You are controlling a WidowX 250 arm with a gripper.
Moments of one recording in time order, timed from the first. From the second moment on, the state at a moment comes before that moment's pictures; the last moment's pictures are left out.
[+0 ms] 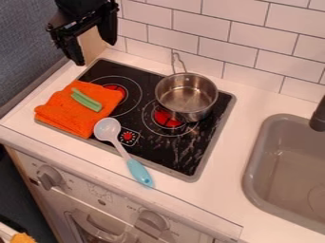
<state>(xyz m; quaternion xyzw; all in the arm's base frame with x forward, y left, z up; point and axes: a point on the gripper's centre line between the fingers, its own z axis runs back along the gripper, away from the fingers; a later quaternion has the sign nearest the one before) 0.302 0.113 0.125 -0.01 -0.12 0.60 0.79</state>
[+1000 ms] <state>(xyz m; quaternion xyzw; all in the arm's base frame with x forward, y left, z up) 0.297 0.142 0.051 0.03 -0.14 0.58 0.80</state>
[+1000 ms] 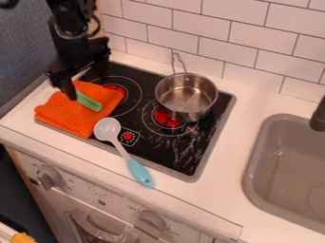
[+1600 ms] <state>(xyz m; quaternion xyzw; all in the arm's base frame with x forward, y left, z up) 0.294 0.146 0.026 0.04 -0.11 0.58 0.81</state>
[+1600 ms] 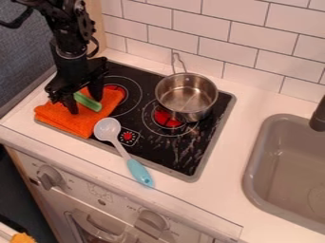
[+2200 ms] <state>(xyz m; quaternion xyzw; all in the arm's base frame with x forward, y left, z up) 0.293 0.147 0.027 0.04 -0.11 0.58 0.80</state>
